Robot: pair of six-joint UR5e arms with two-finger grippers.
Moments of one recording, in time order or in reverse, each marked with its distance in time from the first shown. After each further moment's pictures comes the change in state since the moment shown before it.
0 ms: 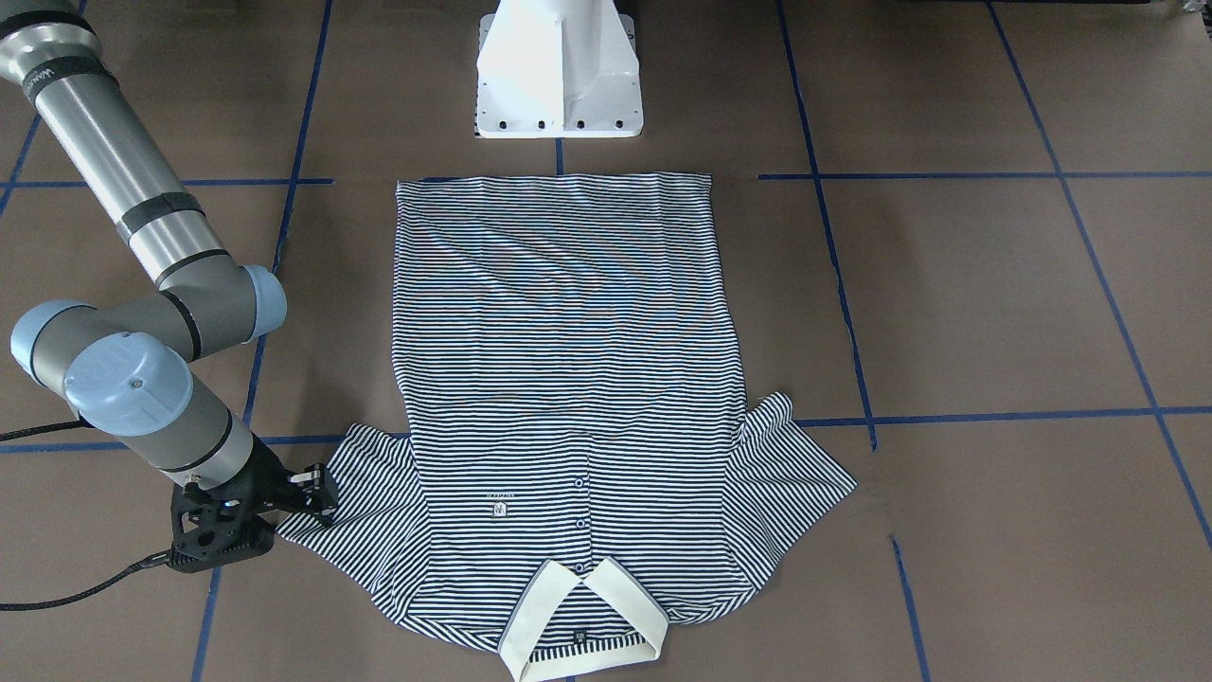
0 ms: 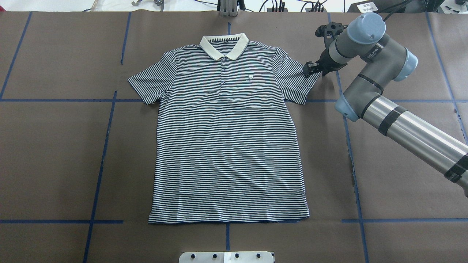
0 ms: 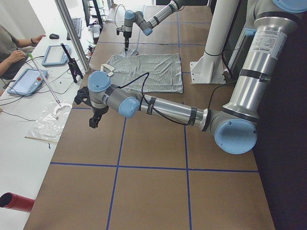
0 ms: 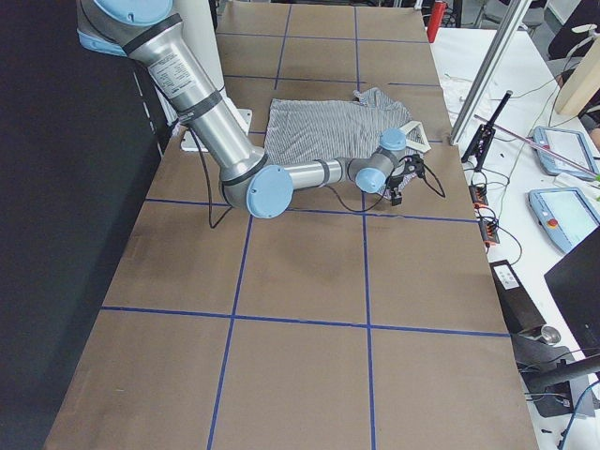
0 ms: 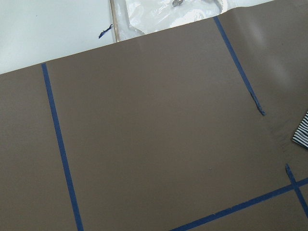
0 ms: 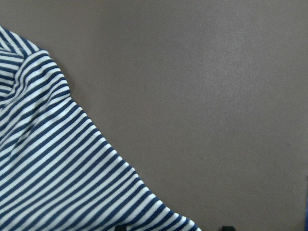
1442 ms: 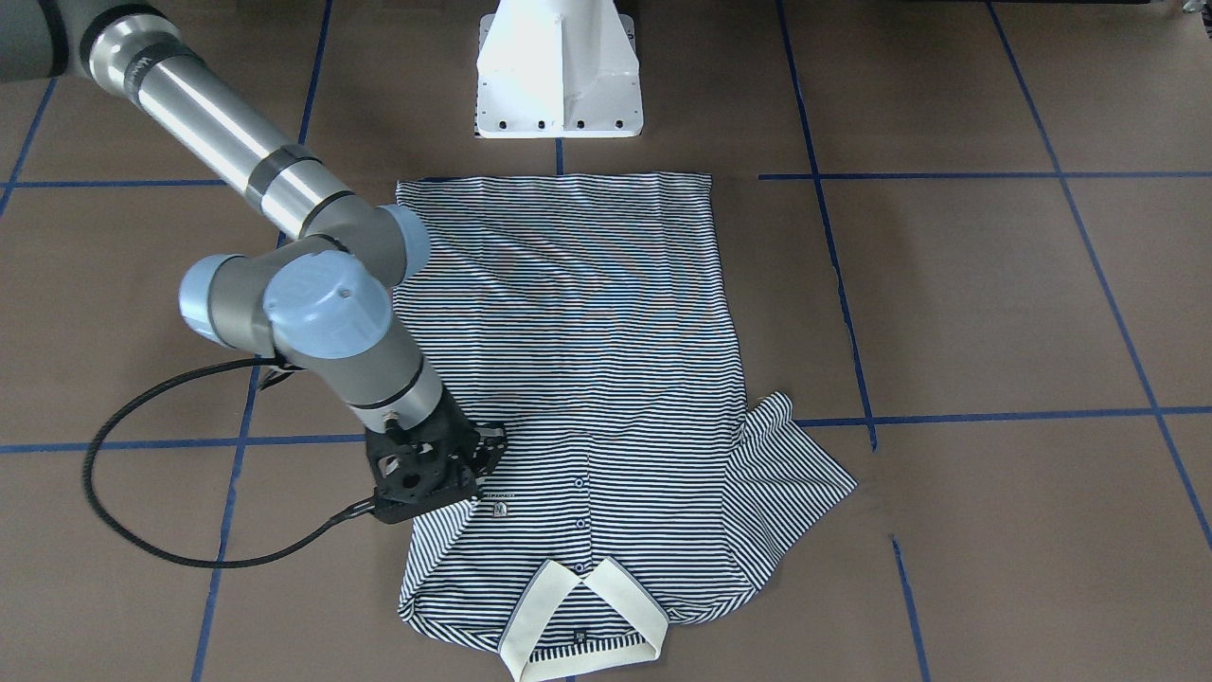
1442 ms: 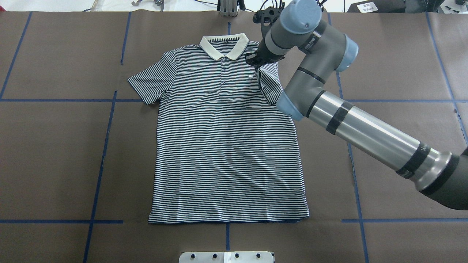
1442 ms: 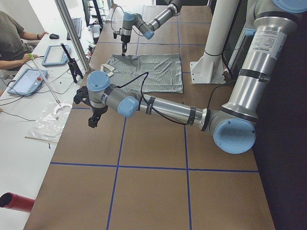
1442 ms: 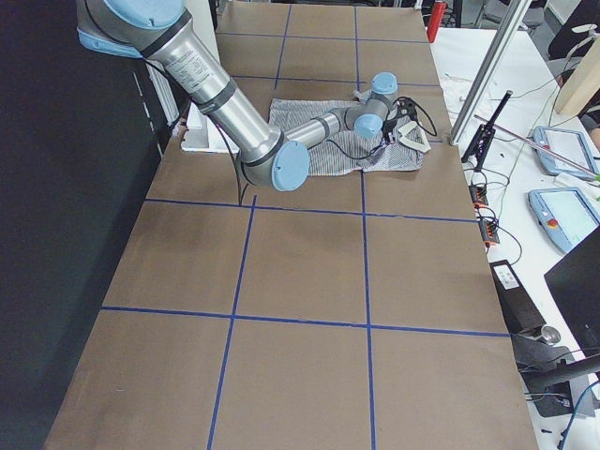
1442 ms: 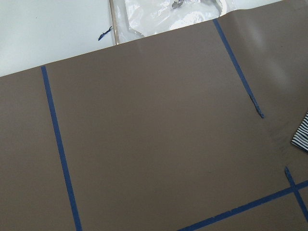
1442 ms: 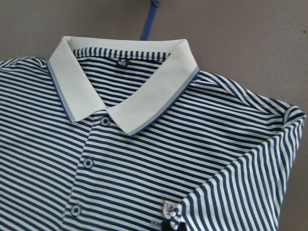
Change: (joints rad) left arm 0.000 -0.008 0.010 0.000 0.000 0.003; right arm -0.130 0.241 0.059 -0.143 -0.106 0.118
